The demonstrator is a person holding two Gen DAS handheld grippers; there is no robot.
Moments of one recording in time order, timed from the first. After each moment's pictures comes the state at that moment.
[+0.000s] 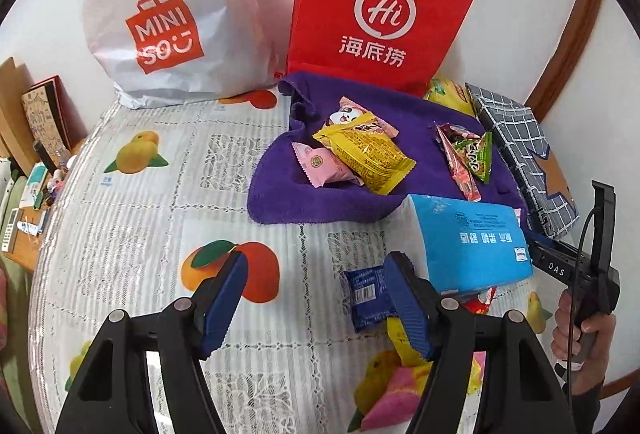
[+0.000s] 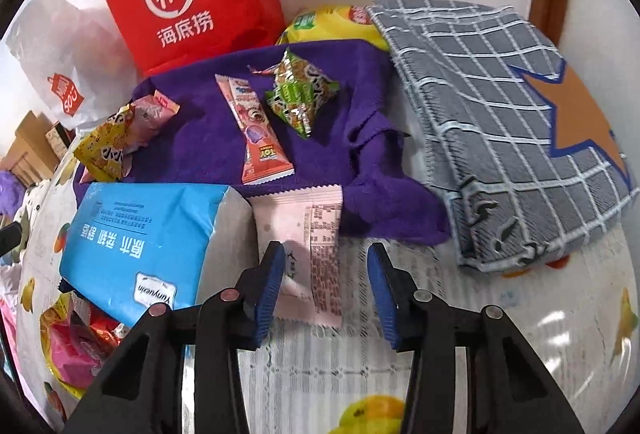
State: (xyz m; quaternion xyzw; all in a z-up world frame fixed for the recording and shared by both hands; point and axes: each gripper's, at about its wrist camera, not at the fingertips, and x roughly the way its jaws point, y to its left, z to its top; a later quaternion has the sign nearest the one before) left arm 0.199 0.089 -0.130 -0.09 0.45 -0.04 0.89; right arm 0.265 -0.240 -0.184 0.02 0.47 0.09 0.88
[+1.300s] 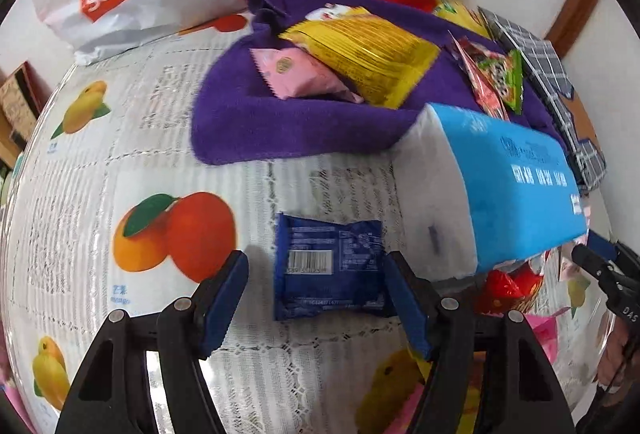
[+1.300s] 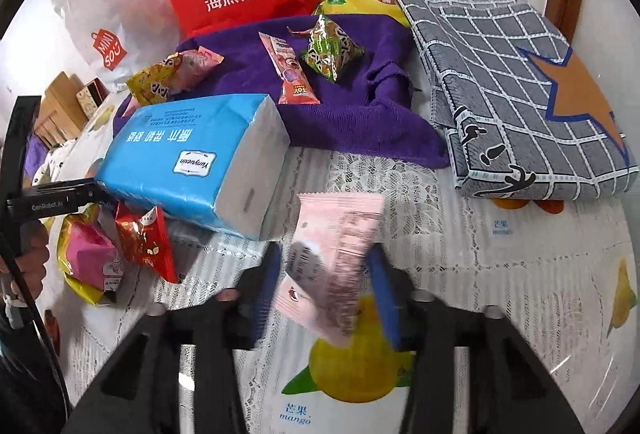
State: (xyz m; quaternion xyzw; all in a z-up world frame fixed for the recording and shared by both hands) left arm 0.223 0.050 -0.199 -0.04 0.53 -0.05 0.84; right arm 0.201 -0.253 -0.181 0.00 0.49 0.14 0.86
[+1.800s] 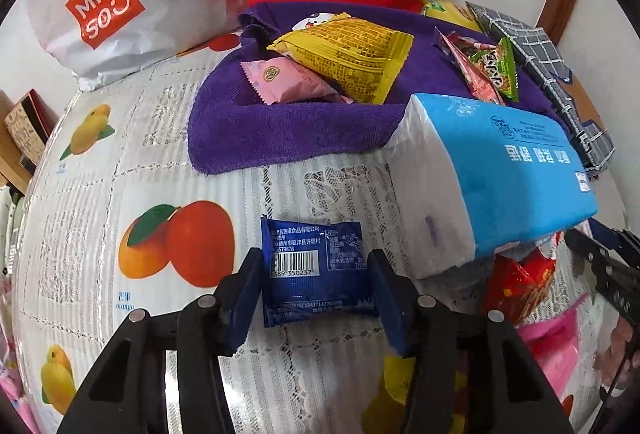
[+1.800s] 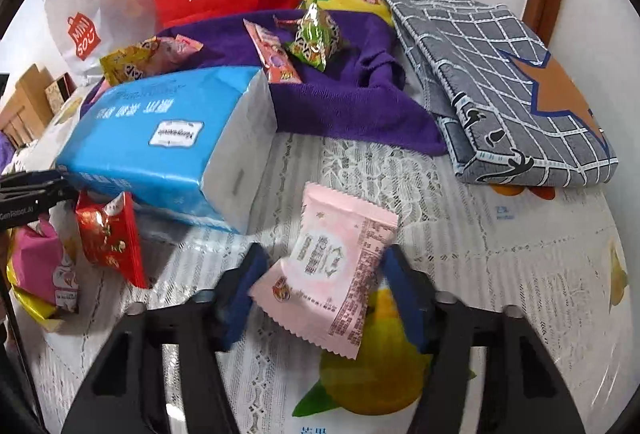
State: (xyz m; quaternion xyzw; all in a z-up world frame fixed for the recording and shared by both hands) left arm 0.212 0.047 -0.197 -0.01 0.50 -0.04 0.86; right arm 0.196 -0.235 -0.201 -0.03 0.47 0.07 0.88
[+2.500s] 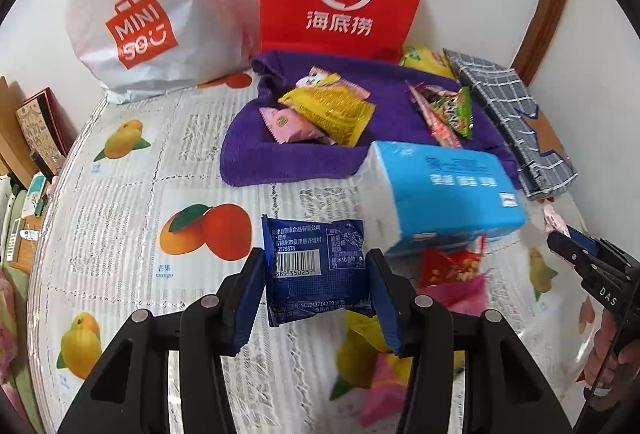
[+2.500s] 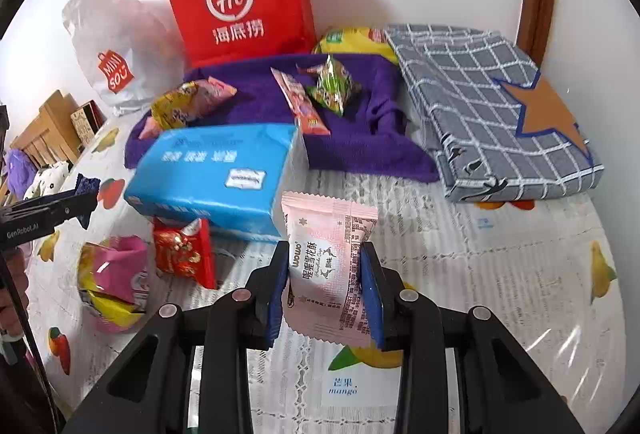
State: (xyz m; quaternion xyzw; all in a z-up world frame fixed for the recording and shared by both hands) left arm 0.165 0.057 -0.137 -0.05 0.46 -0.06 0.89; right arm 0.161 -0.233 -0.144 0.00 0.44 0.10 0.90
